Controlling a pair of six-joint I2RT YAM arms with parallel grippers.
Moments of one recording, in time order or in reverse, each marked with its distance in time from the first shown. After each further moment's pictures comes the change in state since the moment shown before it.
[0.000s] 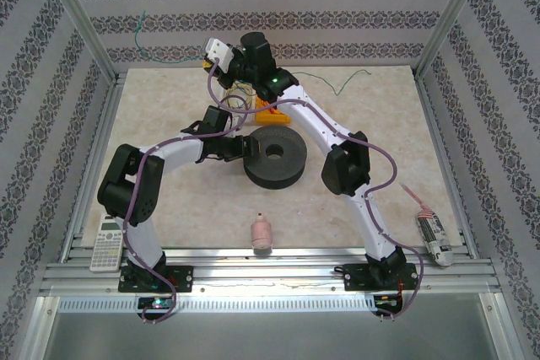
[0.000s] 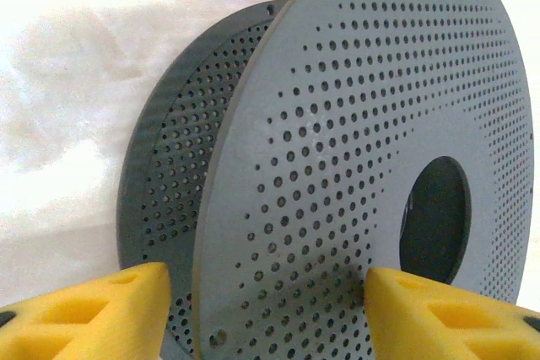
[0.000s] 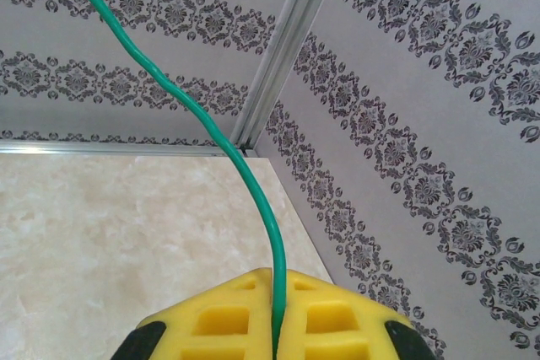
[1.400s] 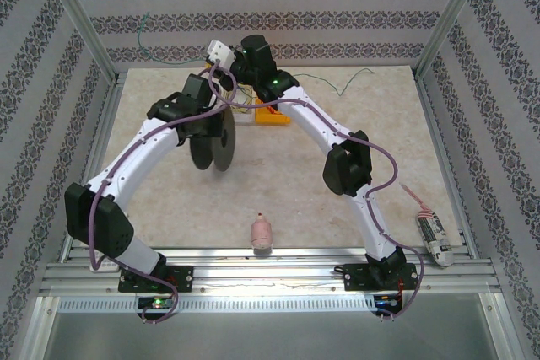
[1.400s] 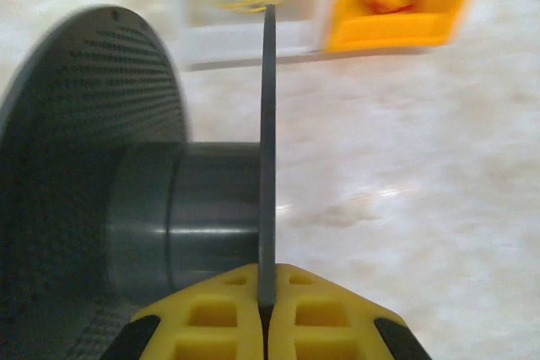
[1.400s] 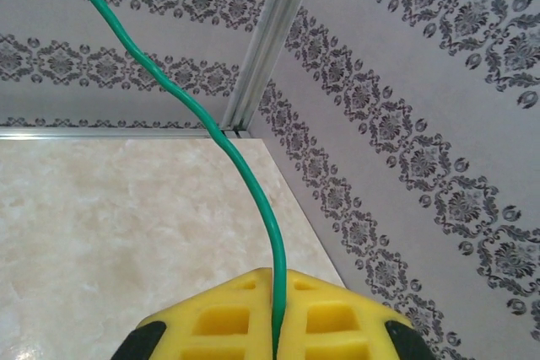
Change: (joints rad) left arm -0.017 -0.285 0.351 -0.694 -0.551 0.259; right arm -0.006 -0.020 -0.058 0.013 0.050 0.008
